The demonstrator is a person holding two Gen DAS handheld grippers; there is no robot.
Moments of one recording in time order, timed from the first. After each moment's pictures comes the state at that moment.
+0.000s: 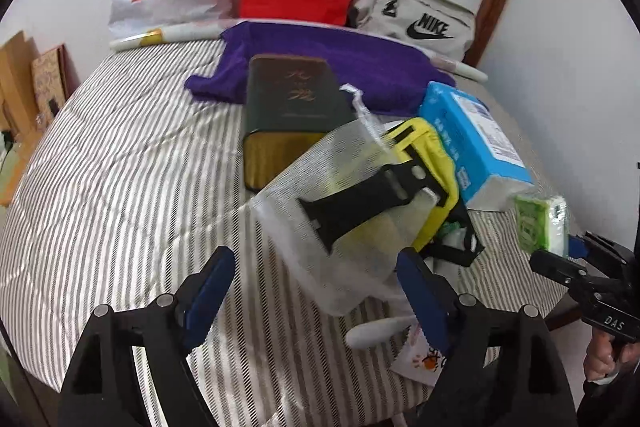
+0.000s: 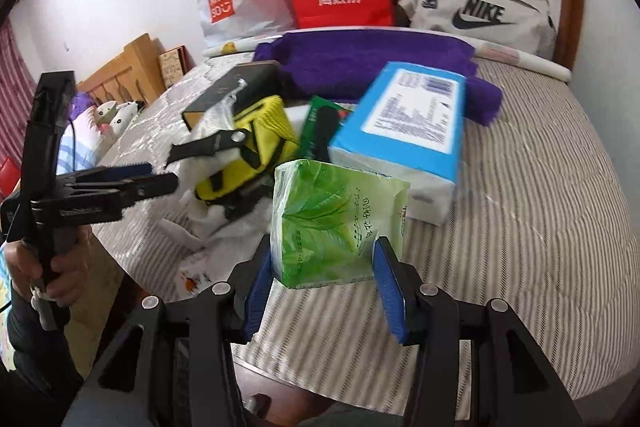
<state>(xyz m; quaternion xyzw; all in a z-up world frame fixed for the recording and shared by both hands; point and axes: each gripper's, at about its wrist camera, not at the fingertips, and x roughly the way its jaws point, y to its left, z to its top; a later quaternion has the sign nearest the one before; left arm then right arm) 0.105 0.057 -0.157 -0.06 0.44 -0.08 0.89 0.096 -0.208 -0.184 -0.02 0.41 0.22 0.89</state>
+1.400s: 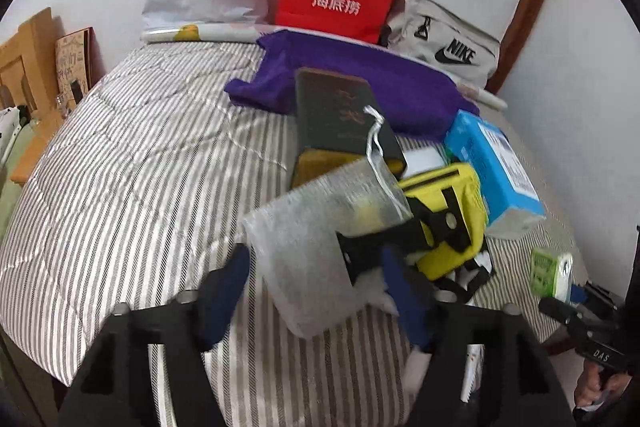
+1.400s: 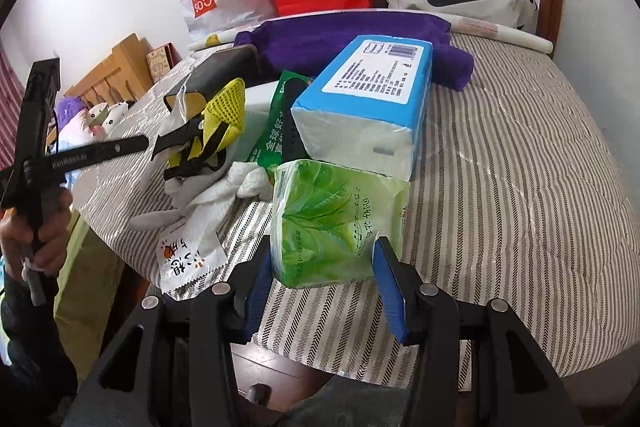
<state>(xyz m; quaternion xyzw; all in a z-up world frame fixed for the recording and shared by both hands) 0.105 0.089 -0.152 -0.09 0.42 -0.04 0.90 0.087 -0.232 -0.198 -0.01 0.42 0.21 0.88</state>
